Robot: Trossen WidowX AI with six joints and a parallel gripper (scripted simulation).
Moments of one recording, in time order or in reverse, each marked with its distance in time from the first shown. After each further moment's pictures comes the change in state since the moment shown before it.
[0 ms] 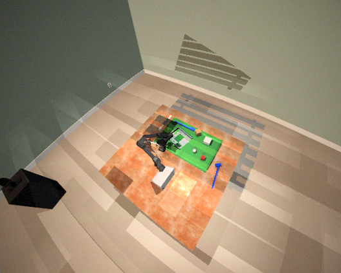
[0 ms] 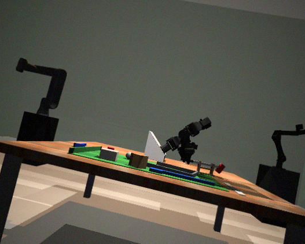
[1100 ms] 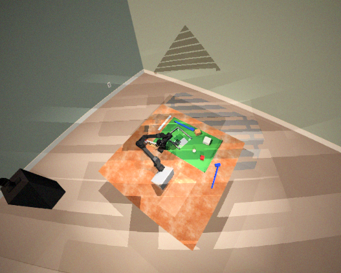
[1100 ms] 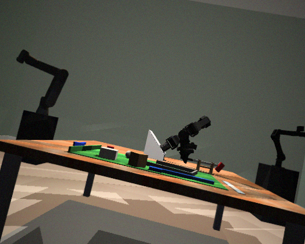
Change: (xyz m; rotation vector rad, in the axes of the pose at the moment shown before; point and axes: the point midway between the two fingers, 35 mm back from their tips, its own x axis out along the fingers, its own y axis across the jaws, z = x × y) arm 0.008 0.002 -0.002 0.012 0.001 0.007
